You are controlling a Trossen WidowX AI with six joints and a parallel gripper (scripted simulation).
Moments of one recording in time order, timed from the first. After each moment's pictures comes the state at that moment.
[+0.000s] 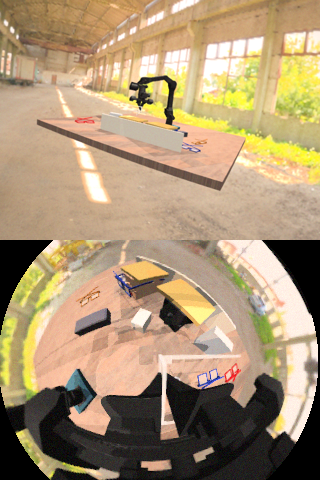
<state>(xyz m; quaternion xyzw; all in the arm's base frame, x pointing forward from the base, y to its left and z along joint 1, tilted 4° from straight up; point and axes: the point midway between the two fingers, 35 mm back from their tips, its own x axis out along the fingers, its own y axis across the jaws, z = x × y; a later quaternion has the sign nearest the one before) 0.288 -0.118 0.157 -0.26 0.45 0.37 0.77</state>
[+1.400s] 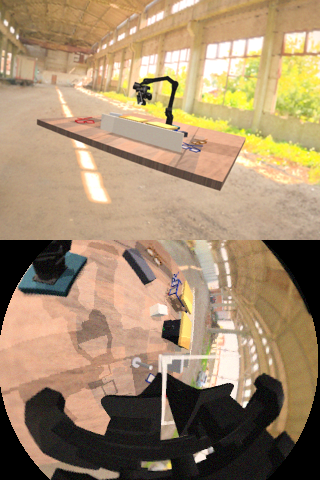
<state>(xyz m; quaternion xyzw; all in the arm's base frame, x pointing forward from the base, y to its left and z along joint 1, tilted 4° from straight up) 0.230 -0.189 0.181 -0.67 0.13 0.38 0.62</state>
